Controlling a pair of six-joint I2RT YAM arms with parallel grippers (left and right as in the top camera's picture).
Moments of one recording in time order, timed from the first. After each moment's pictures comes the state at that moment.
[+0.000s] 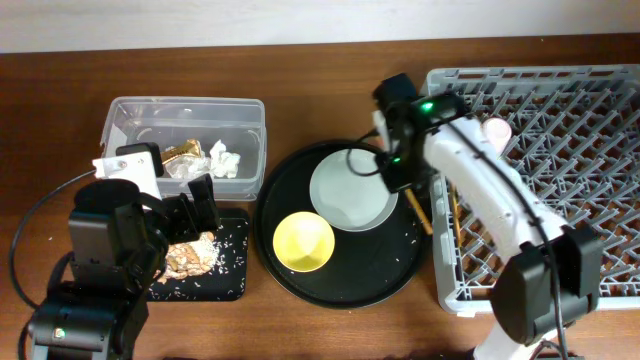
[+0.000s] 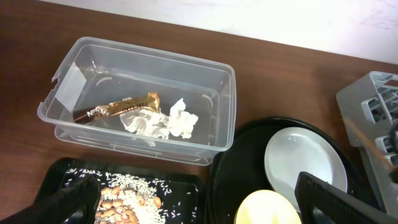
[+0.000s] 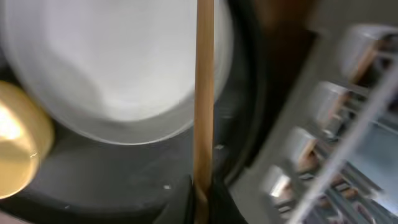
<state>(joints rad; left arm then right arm) -0.13 0.89 1.20 -0.92 -0.07 -0.26 0.34 1.84 1.62 -1.27 0.04 0.05</state>
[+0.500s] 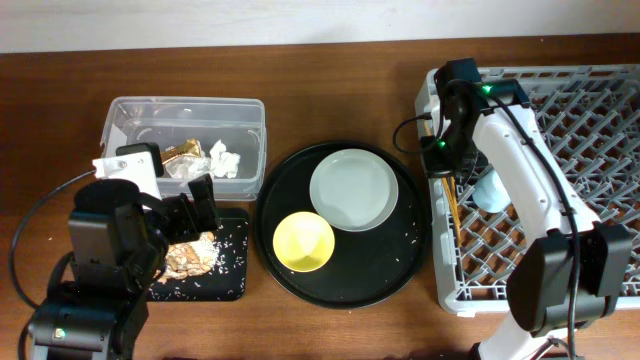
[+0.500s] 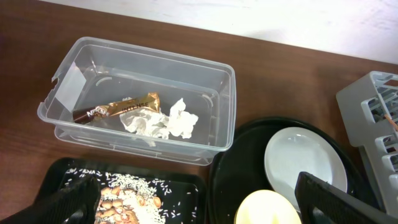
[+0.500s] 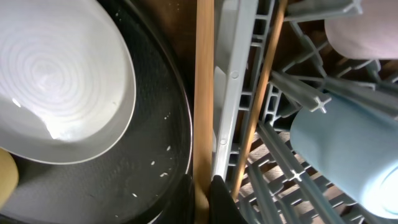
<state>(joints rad) -0.13 0.89 1.20 -0.92 -0.06 -0.26 0.13 1.84 1.62 -1.27 0.01 0.08</state>
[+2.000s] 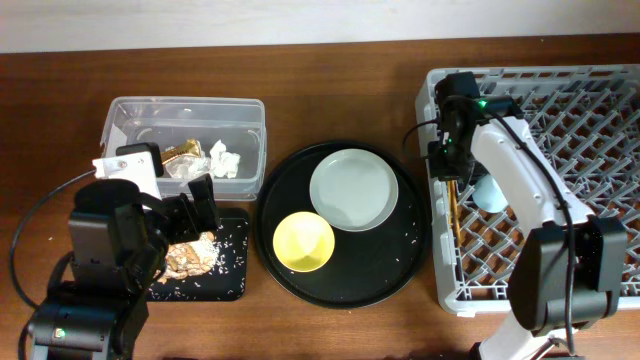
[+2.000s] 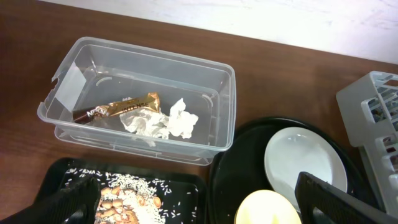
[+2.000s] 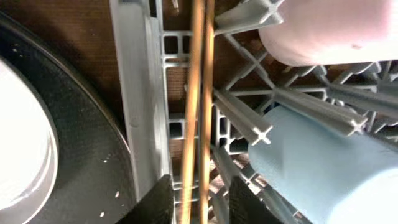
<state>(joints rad) -0.13 0.89 1.20 -0.92 -0.06 -0.26 0.11 1.84 1.47 -1.09 0.17 0.13</state>
